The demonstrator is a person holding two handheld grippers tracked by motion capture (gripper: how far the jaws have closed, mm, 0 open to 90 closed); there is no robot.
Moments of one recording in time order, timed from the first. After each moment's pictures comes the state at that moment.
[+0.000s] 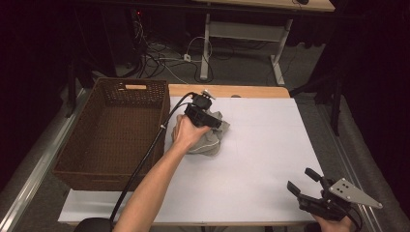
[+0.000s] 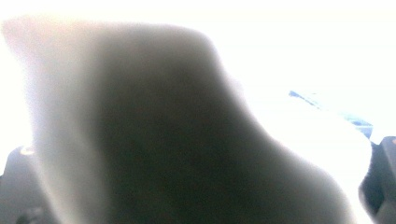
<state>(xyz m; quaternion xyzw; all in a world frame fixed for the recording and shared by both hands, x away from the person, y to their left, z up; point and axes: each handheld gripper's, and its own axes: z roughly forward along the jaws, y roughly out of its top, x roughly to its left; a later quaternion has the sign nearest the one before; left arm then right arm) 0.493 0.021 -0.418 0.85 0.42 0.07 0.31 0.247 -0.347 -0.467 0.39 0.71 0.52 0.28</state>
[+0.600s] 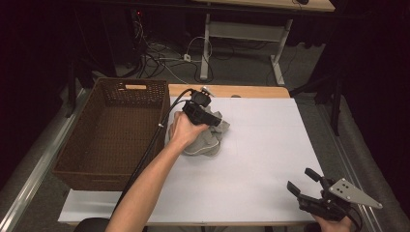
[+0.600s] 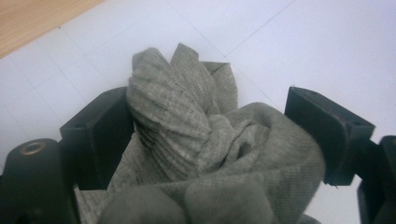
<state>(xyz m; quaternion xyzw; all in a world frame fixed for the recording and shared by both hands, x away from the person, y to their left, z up) 0.485 0.027 -0.398 0.86 0.40 0.08 0.31 0.246 -0.347 -0.467 0.39 0.71 0.52 0.28</state>
